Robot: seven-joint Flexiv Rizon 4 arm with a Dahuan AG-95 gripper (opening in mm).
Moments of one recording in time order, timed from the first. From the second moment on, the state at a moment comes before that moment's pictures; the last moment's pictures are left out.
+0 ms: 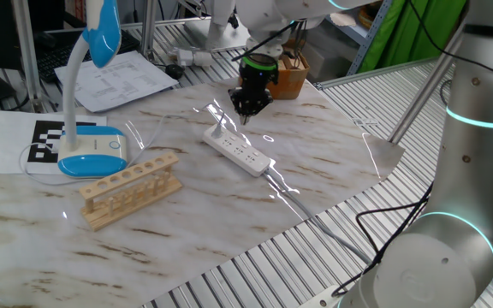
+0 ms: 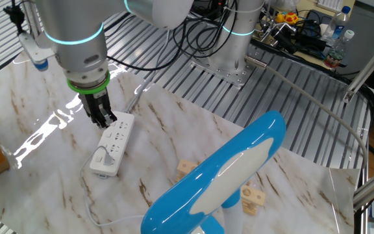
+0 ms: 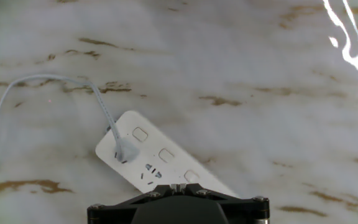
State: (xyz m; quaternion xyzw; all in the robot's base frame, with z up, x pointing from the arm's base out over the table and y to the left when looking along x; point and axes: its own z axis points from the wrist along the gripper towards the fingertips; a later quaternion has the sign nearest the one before) arm 0.592 -0.135 0.097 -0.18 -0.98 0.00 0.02
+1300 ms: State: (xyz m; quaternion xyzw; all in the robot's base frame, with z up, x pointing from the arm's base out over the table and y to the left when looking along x) arm 0.594 -0.138 0.096 -0.19 -0.98 -0.02 0.03
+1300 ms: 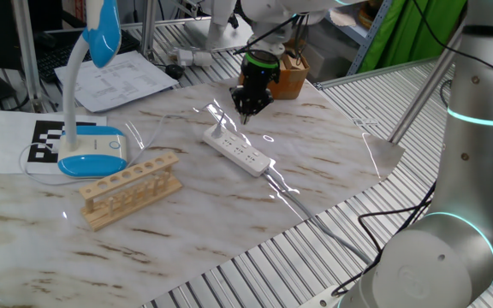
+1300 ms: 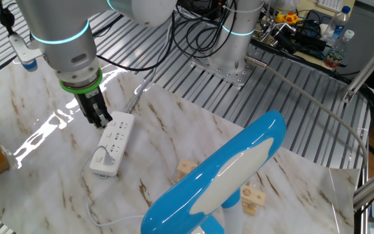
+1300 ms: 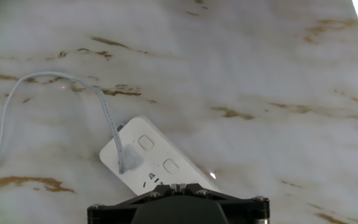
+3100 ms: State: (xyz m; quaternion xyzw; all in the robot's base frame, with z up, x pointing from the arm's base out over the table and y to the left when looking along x) arm 0.629 -0.137 0.053 -0.19 -0.98 -0.05 0.00
